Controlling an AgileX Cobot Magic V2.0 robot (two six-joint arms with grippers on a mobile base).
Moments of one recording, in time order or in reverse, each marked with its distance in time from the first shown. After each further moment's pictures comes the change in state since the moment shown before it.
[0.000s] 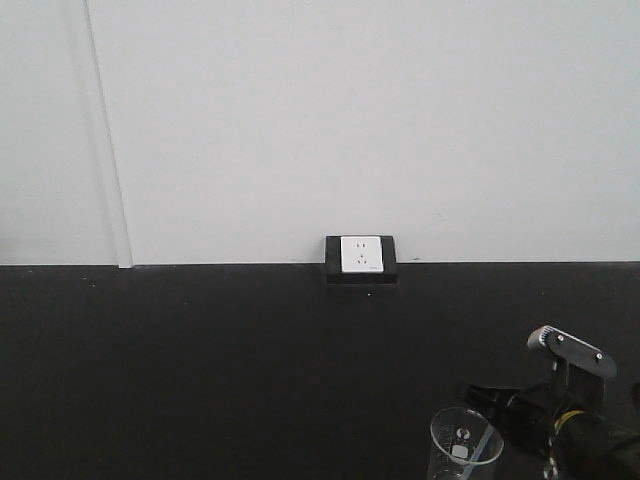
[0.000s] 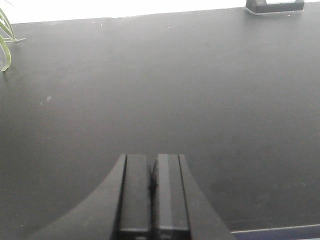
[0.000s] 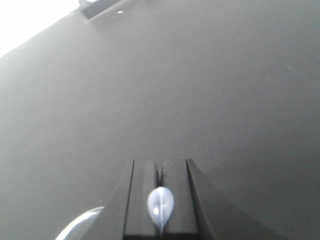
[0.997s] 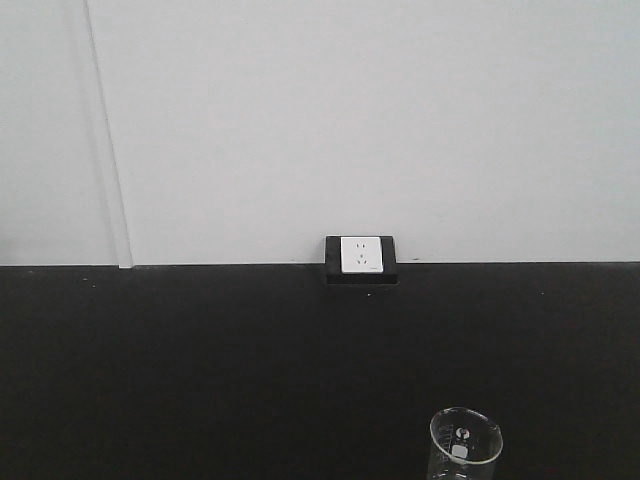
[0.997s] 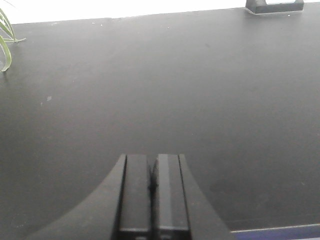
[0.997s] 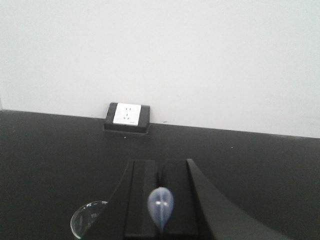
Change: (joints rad) left arm 0.000 0.000 0.000 0.000 0.000 0.000; right arm 0.000 -1.254 0.301 -0.149 0.506 -0.397
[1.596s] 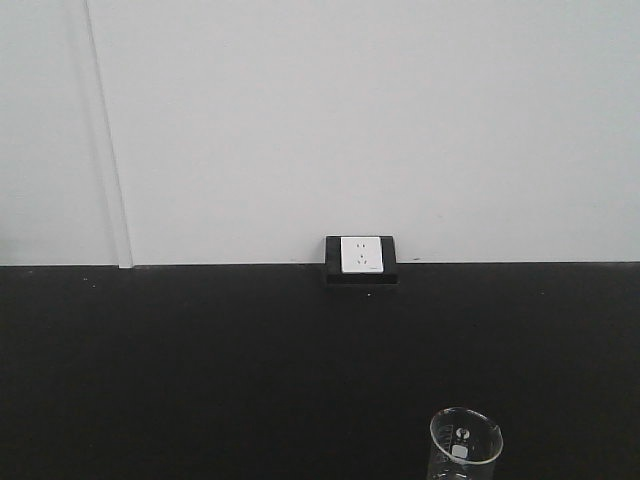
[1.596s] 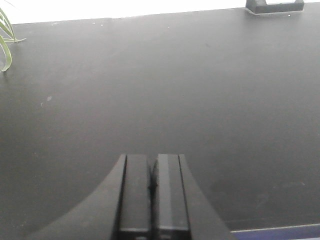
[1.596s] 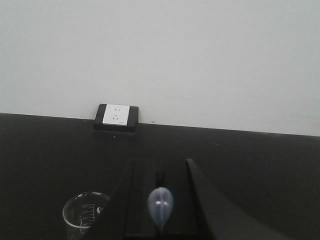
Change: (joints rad) left arm 0.000 0.000 0.000 0.000 0.000 0.000; right arm 0.000 -0.114 0.014 -0.011 0.096 0.000
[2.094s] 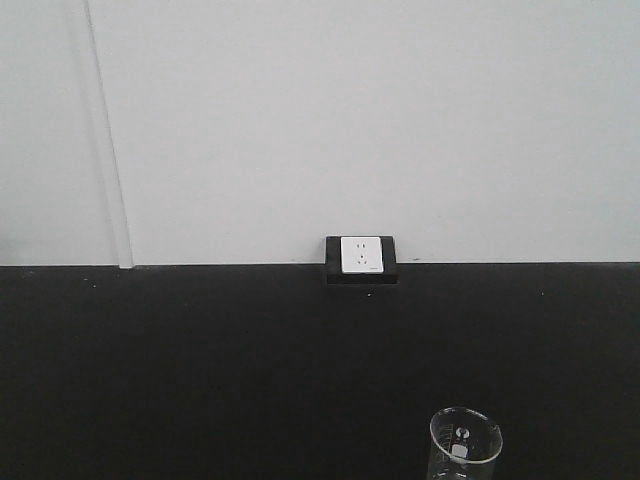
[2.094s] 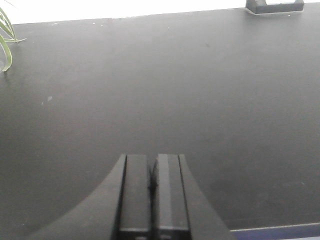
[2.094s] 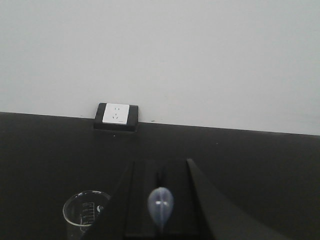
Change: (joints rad) left arm 0.000 0.000 0.000 0.000 0.000 0.000; right arm 0.000 0.000 0.000 0.000 0.003 0.000
